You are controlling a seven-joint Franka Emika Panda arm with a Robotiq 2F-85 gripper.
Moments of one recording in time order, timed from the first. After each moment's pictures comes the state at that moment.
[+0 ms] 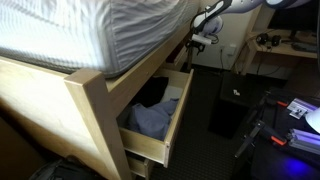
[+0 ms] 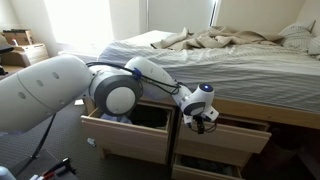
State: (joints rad) arm -0.41 1.13 -0.08 -1.11 0.30 2.49 0.38
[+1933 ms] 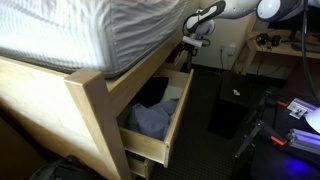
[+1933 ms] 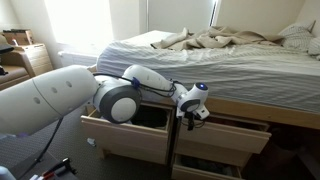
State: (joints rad) arm -0.35 1.26 -0.08 -0.90 0.32 2.31 0.61
